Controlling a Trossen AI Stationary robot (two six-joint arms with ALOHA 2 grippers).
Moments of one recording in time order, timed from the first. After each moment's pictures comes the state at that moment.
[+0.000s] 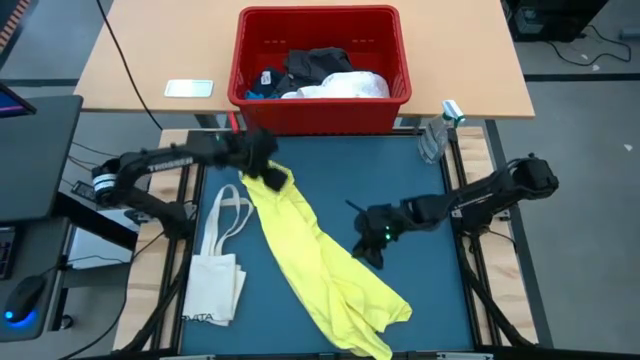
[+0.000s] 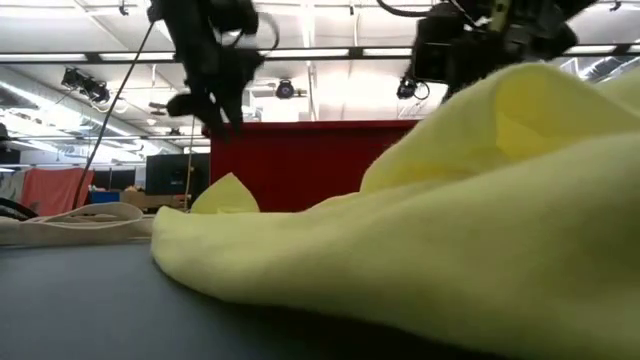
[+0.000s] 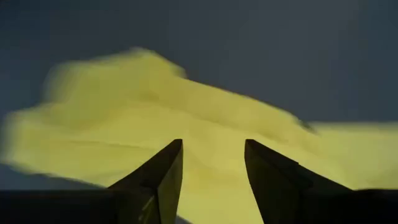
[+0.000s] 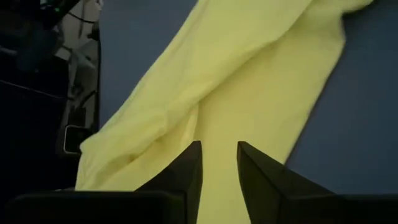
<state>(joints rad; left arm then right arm) 0.30 1.38 1.17 -0.86 -0.03 -0.58 0.17 1.44 0.72 -0.01 -0.23 0.63</state>
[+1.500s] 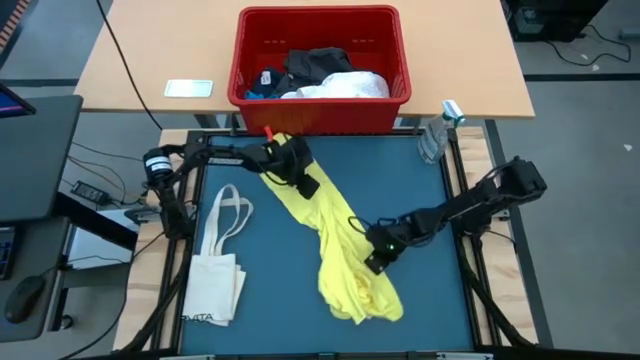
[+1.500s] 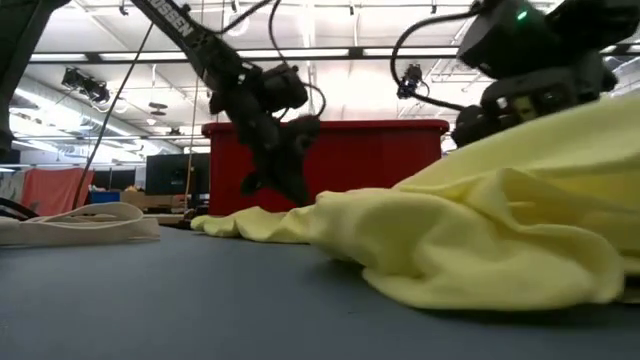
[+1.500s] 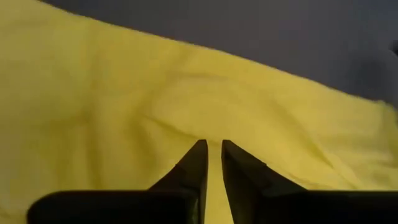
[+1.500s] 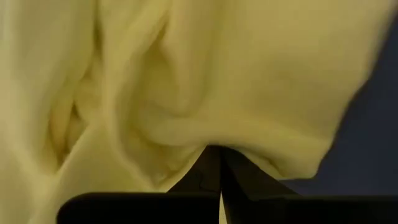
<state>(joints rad) 0.40 1.78 1.13 -0.31 0.25 -0.42 0.21 1.55 0.61 -0.11 -0.22 1.10</state>
